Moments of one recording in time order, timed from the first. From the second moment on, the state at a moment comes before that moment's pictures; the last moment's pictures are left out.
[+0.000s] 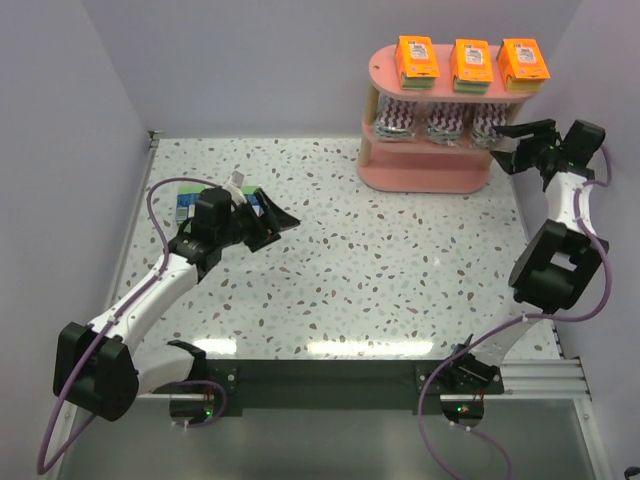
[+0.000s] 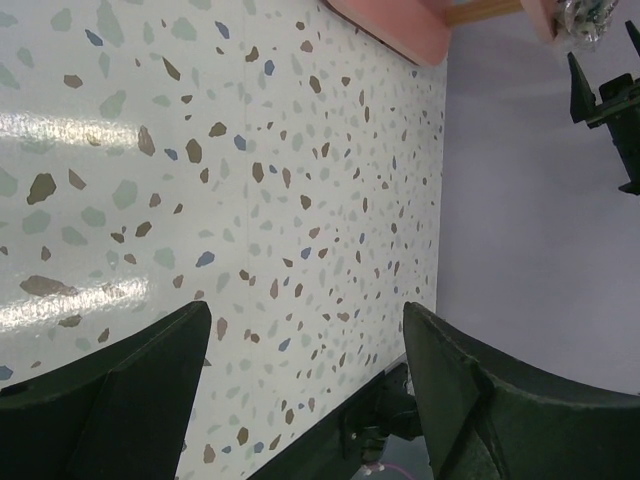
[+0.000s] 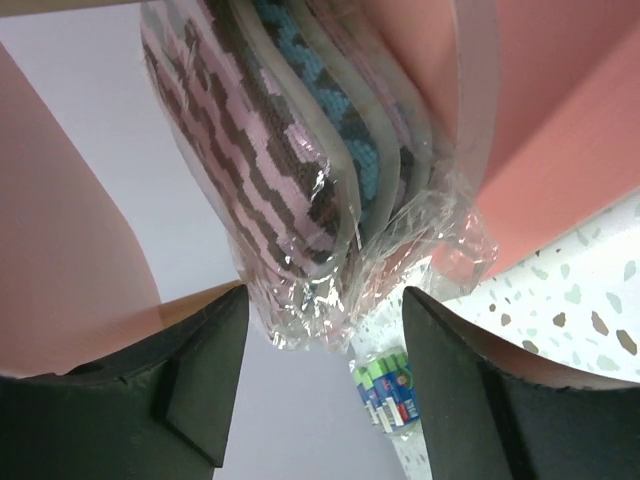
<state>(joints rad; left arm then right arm) -0.35 1.17 0.80 -0.14 0.36 -0.95 -0.48 1.87 1.59 -0.22 -0.69 1.20</state>
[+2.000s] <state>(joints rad) -0.48 1.56 0.72 0.19 0.25 -1.11 0.25 1.21 0.74 -0.49 -0.51 0.89</state>
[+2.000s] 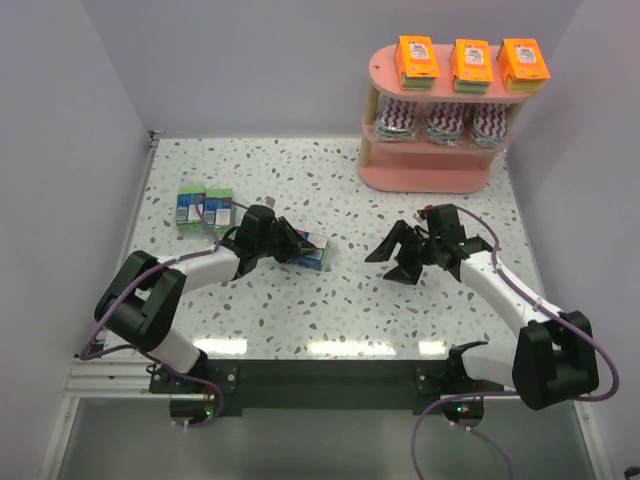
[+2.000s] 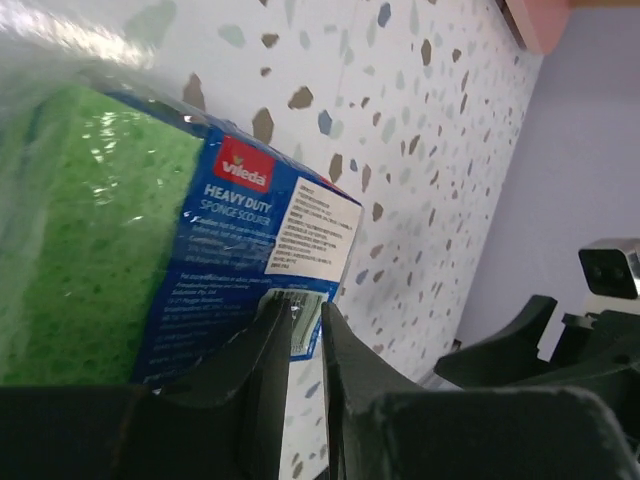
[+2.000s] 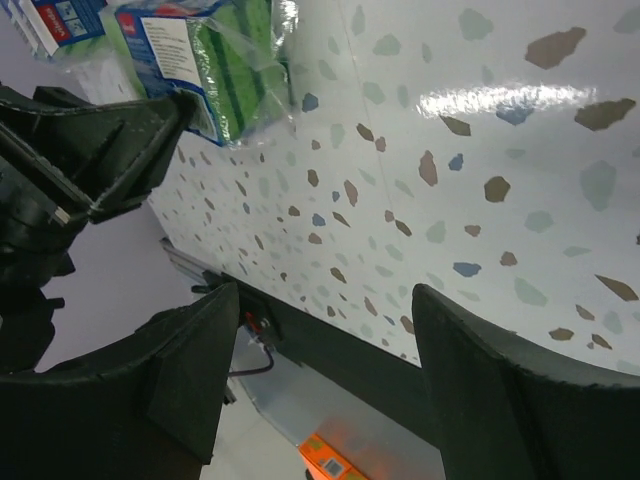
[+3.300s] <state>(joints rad) -0.32 1.04 0.61 -0.20 0.17 -1.06 0.53 1.89 1.18 -0.26 -0.46 0.79</state>
